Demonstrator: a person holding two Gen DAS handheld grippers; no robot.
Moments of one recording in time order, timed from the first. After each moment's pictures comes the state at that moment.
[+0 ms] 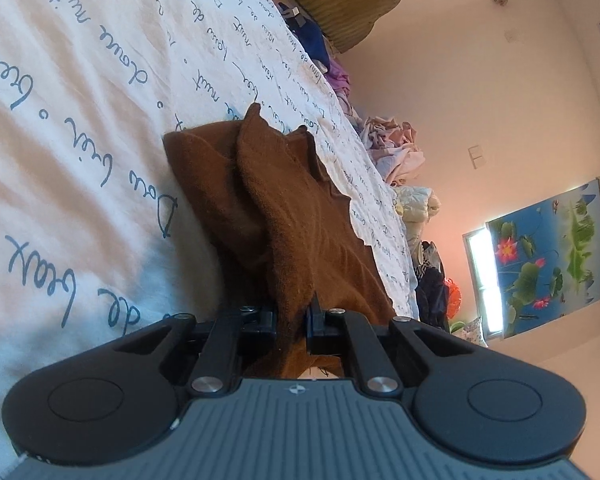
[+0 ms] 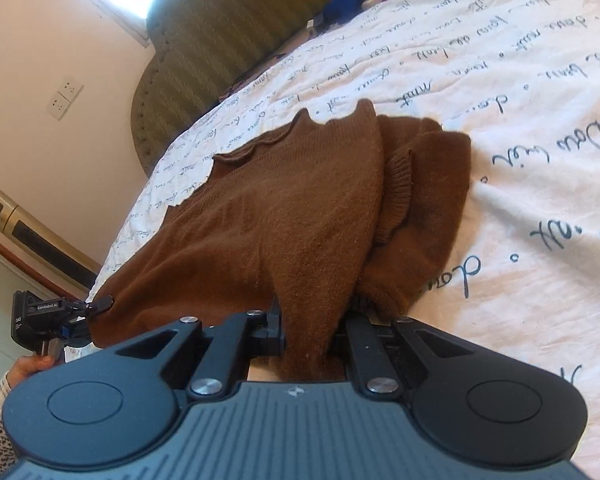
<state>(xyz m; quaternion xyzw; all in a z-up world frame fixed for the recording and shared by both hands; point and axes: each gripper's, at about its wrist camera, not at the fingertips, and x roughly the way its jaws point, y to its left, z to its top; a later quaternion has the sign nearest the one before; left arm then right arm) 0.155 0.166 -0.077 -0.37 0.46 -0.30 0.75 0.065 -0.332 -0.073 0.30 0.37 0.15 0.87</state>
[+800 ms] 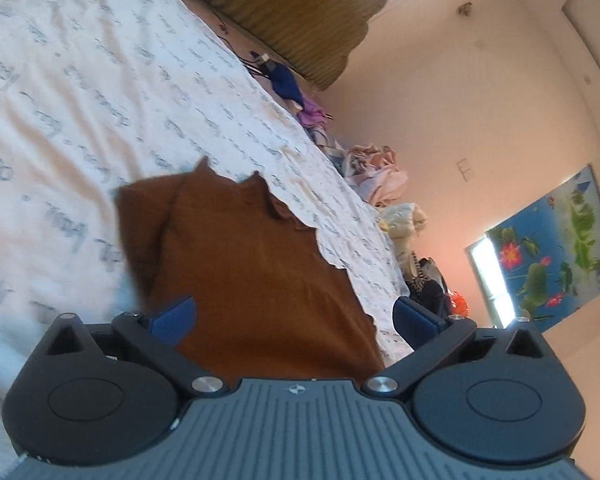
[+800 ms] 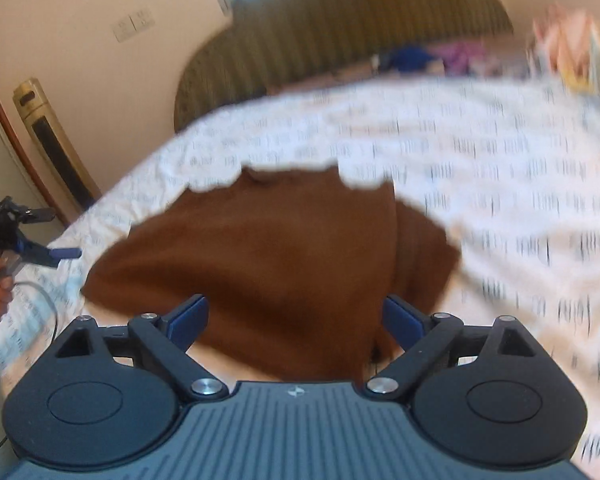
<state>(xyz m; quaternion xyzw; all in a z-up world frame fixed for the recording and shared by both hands) 0.079 0.154 -0.013 -0.34 0.39 -0.29 0.80 0.006 -0.300 -0.002 0.07 0.31 0.15 0.94</state>
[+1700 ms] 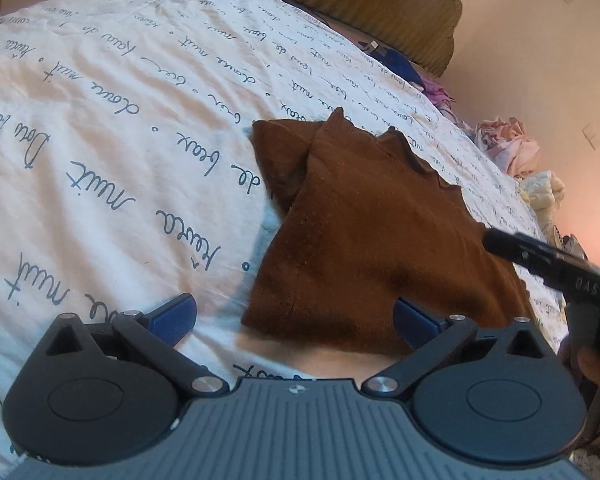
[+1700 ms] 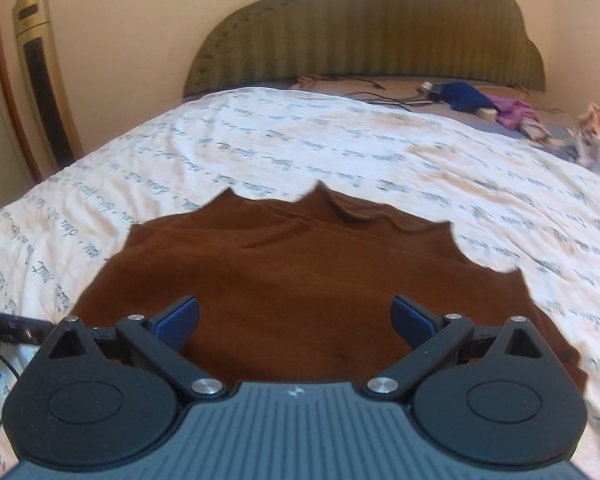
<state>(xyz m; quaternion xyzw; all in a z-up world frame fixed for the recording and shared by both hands) 0.028 0.148 -0.056 -0.20 0.44 -0.10 0.87 0.094 -0.110 -0.010 -0.03 0.34 0.15 0.93</state>
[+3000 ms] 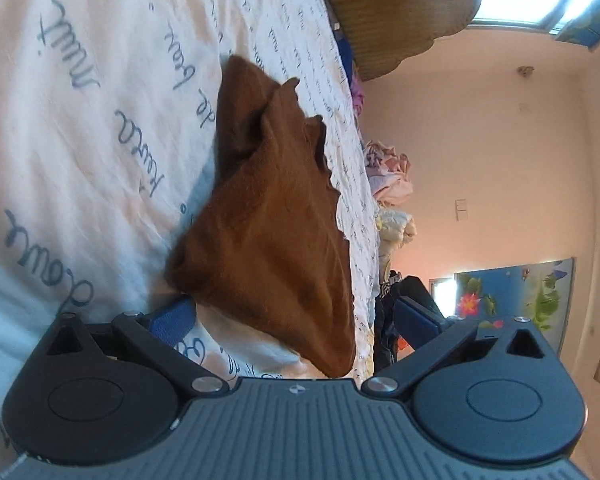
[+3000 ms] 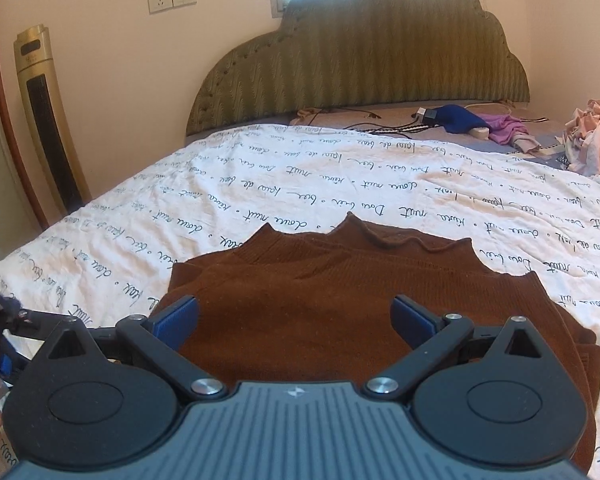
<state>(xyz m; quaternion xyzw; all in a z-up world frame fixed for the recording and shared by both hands) 0.049 0.202 -0.092 -0.49 0.47 -0.25 0.69 0.045 -0.088 0.008 0.02 0.28 0.12 0.95</state>
